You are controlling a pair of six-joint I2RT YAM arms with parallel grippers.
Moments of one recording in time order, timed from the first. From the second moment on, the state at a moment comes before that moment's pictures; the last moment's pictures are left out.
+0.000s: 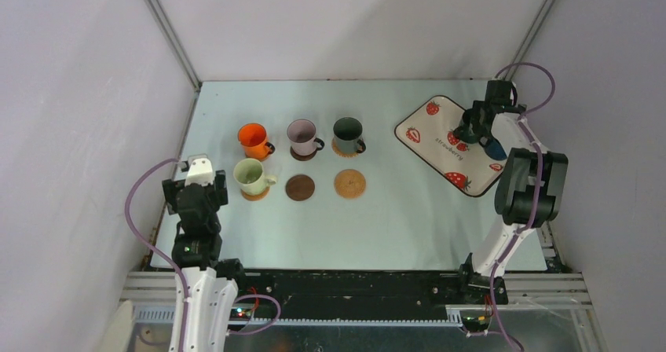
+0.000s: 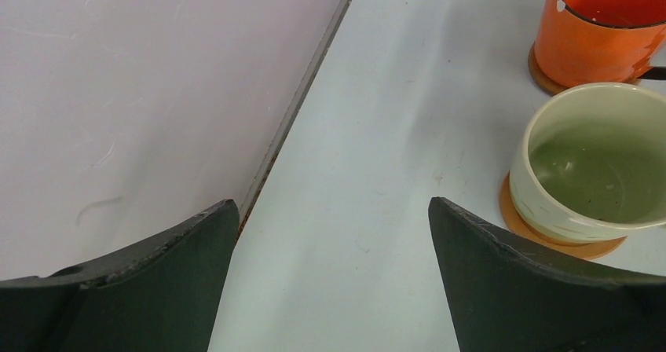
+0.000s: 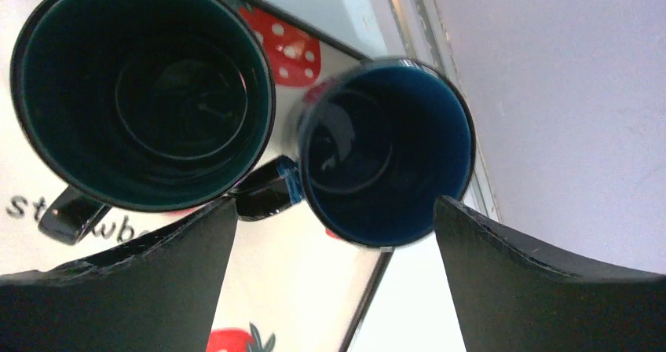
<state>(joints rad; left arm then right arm) 0.10 0.40 0.44 -0.34 -0.40 0.22 -0.16 1.81 1.36 -0.41 0.39 -0.01</state>
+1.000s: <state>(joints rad) 0.10 0.42 0.44 -0.34 -0.40 0.22 -0.17 1.83 1.47 -0.31 0.48 0.03</state>
